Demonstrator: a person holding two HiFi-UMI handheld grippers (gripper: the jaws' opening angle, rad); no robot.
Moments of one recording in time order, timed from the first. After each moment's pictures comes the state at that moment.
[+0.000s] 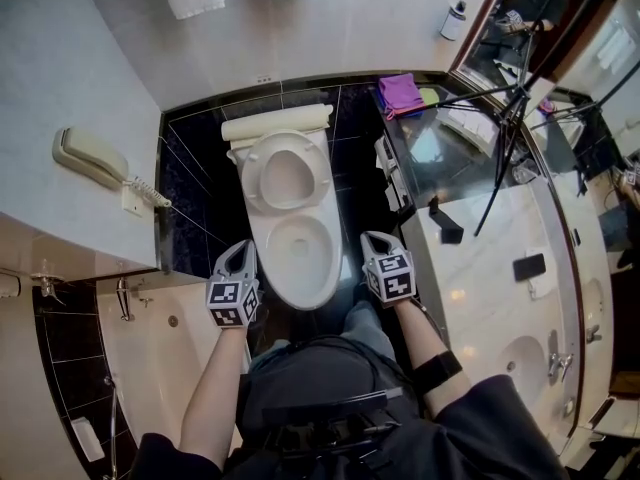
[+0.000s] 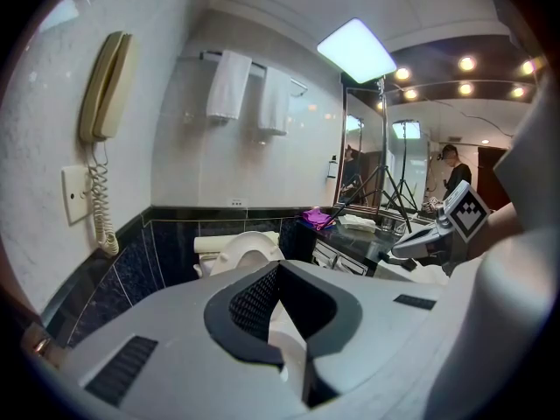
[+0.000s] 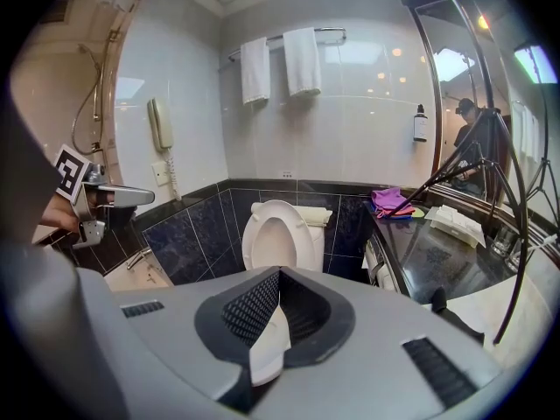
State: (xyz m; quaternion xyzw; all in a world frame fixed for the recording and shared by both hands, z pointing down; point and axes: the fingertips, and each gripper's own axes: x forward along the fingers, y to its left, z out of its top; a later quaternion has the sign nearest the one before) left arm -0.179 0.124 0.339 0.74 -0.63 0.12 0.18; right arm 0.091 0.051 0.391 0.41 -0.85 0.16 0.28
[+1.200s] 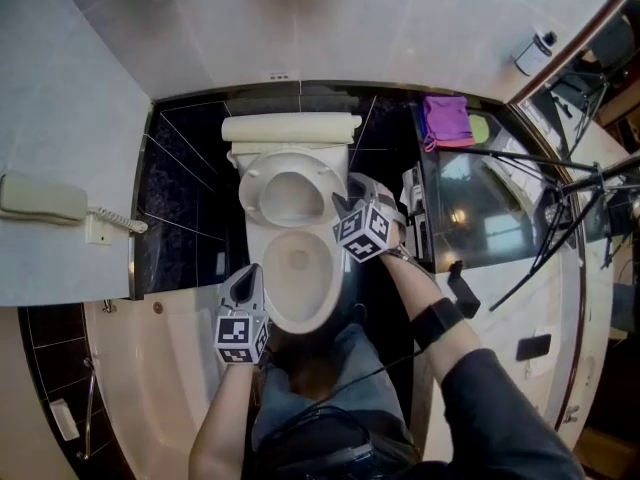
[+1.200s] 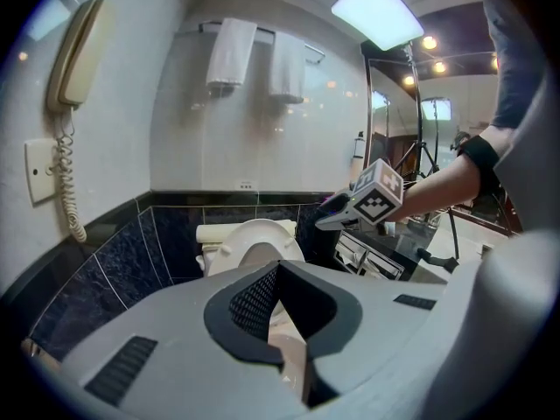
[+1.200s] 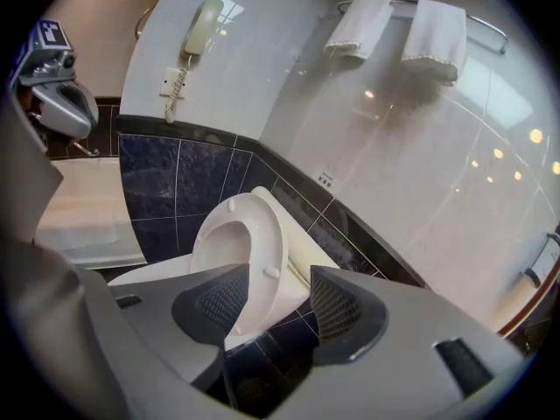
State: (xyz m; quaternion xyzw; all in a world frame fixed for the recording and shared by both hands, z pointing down) left arm -0.162 0.026 0.392 0.69 -0.68 0.16 0.20; right arm -0.052 -0.211 0.443 0.25 -0.88 -0.12 0.40
